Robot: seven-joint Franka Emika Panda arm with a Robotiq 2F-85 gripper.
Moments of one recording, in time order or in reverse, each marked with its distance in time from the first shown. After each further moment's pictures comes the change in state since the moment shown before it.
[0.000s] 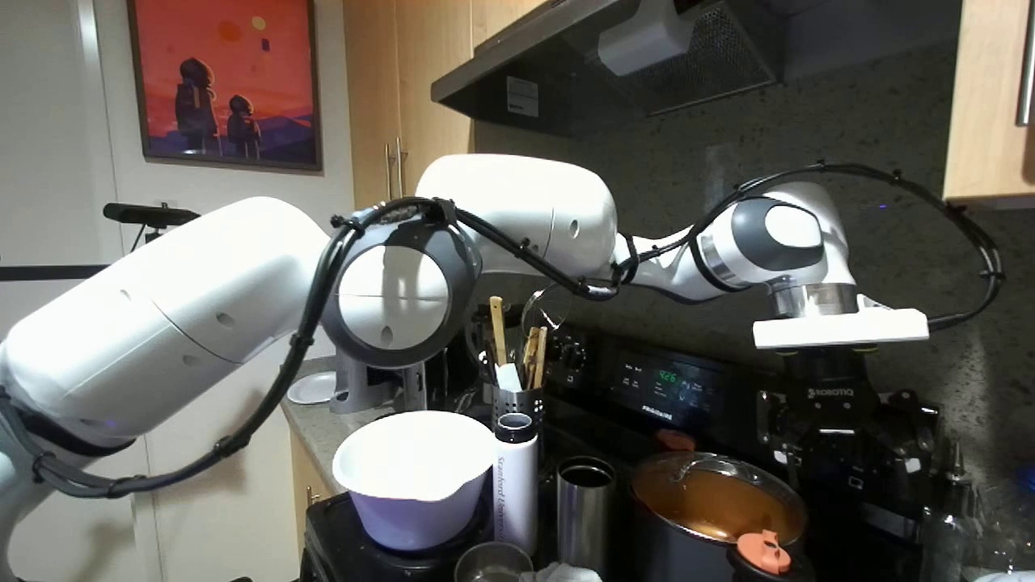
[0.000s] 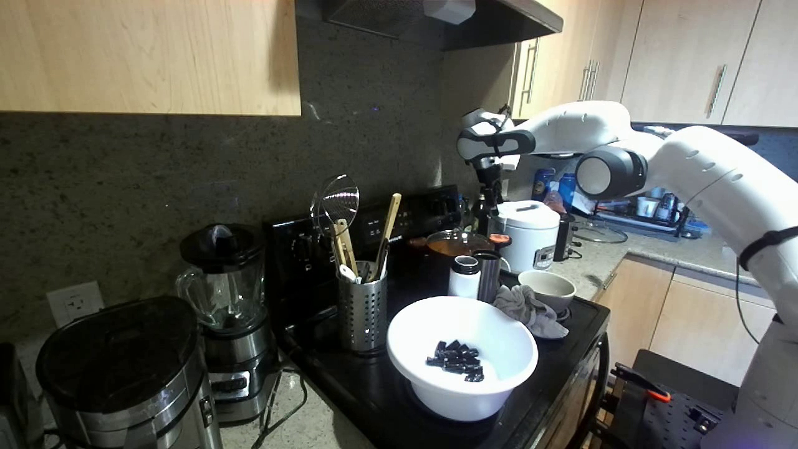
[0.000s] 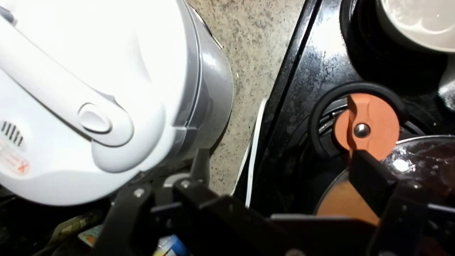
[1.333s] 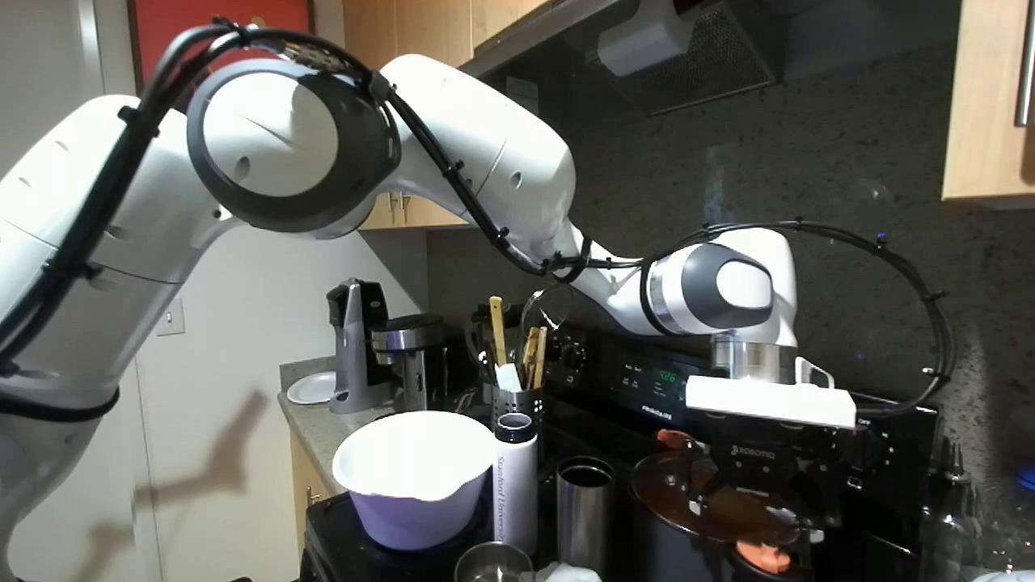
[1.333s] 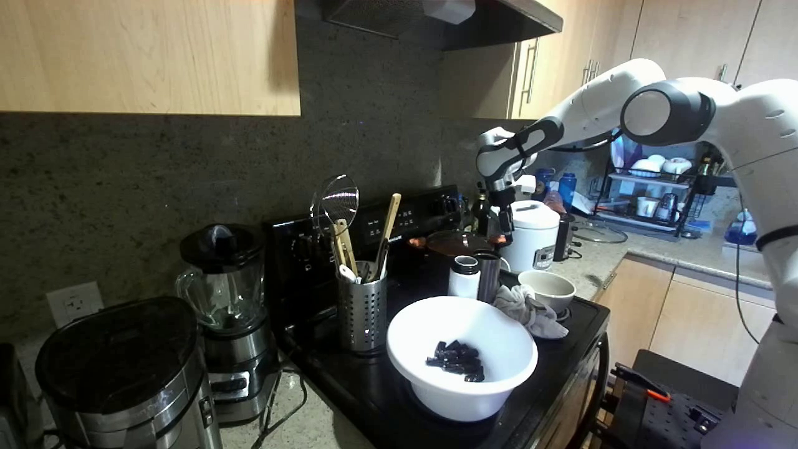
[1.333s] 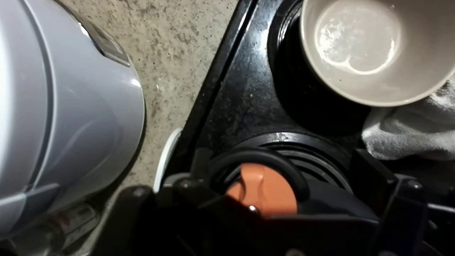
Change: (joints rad) arm 0.000 -0.376 0.058 -0.764 0.033 0.322 0.002
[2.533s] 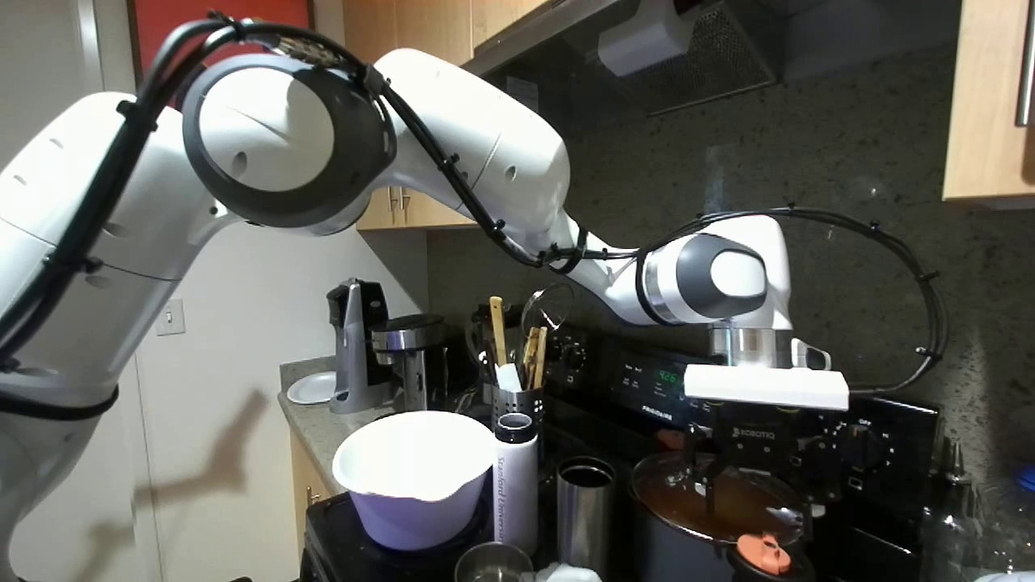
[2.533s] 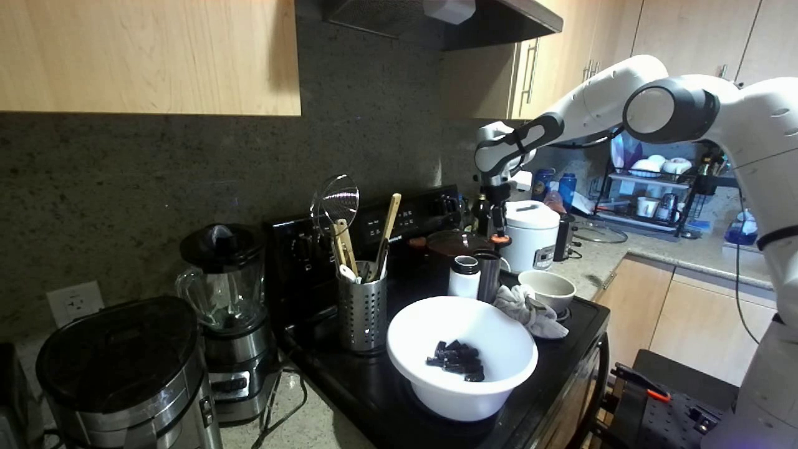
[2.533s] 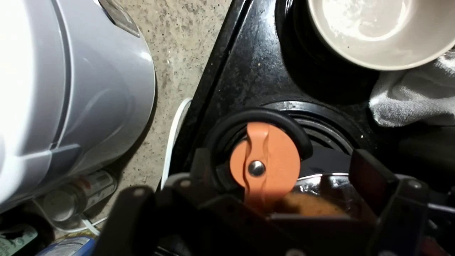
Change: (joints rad) arm 0.010 -0.013 0.002 0.005 0.020 0.060 0.019
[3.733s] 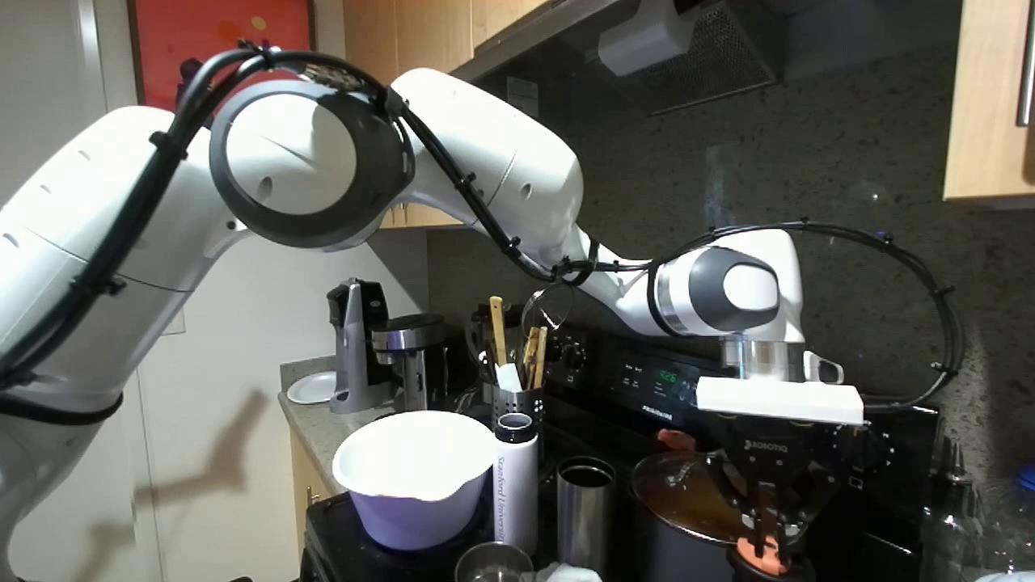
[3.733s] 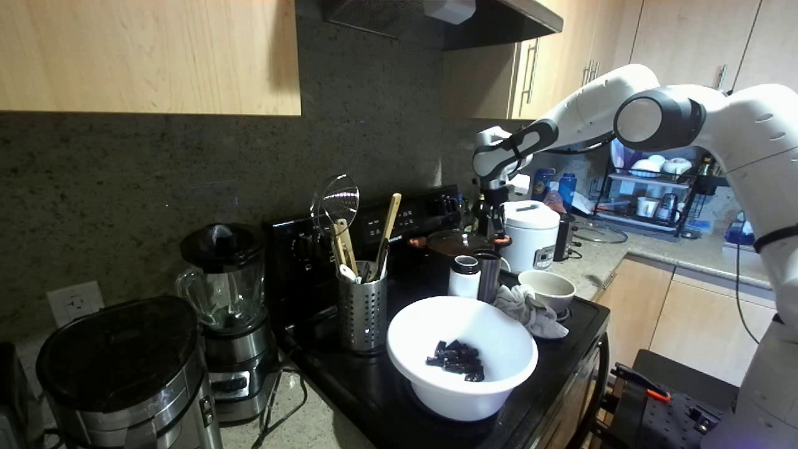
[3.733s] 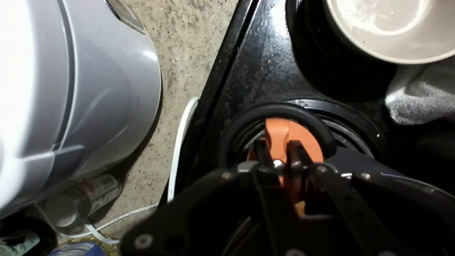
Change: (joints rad) arm -0.007 0.057 -0.004 0.058 0.000 -0.005 0.002
